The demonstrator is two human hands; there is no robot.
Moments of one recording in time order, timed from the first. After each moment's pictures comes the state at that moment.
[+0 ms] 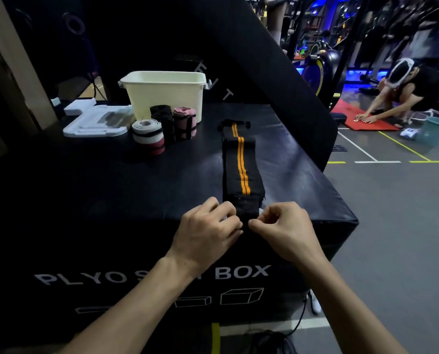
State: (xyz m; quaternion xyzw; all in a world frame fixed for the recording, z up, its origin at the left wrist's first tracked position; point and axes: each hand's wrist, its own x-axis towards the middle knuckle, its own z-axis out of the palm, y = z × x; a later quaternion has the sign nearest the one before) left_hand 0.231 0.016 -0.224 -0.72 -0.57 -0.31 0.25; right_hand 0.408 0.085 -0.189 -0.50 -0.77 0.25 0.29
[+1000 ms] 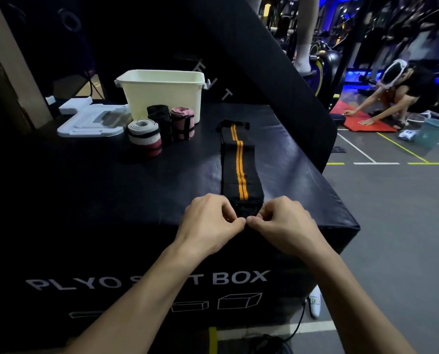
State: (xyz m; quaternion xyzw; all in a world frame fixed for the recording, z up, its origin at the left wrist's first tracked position) left_hand 0.243 0.031 -0.178 -0.55 -0.76 -0.32 -0.12; right_hand 0.401 0.106 -0.173 -0.54 -0.81 0.20 0.14
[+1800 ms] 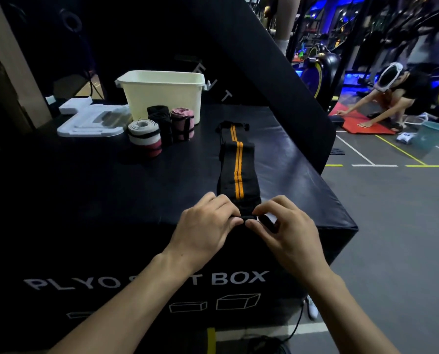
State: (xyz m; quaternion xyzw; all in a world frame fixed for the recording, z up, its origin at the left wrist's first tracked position) left_hand 0.233 0.025 -0.205 -0.70 -0.62 -0.33 0.10; right_hand 0.418 0.092 -0.201 -0.39 -0.84 0.12 0.35
